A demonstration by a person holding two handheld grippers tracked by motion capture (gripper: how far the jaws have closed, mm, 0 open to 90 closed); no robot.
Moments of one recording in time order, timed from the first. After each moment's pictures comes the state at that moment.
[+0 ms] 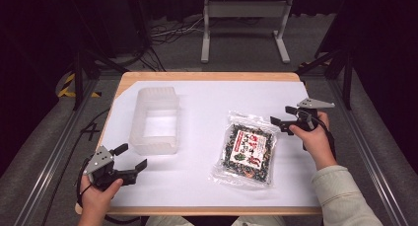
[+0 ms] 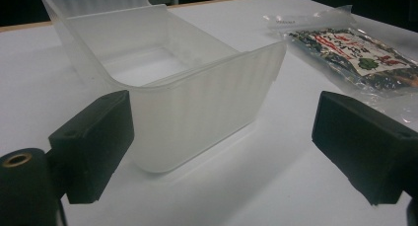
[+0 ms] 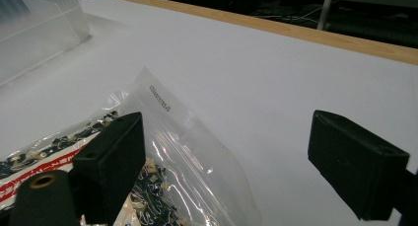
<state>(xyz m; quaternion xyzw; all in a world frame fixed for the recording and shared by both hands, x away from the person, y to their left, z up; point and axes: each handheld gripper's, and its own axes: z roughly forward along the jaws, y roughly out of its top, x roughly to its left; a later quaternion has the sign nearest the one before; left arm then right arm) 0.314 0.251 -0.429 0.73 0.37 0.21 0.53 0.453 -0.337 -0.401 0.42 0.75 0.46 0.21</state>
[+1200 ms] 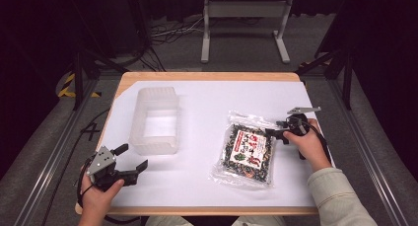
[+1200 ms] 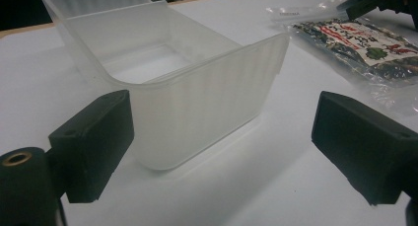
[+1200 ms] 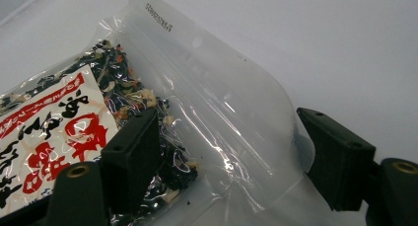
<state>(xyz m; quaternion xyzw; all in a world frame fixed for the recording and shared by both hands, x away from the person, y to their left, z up) 0.313 0.249 -0.430 0.74 0.37 0.22 0.51 0.460 -0.332 -0.441 0.45 0.78 0.41 0.11</state>
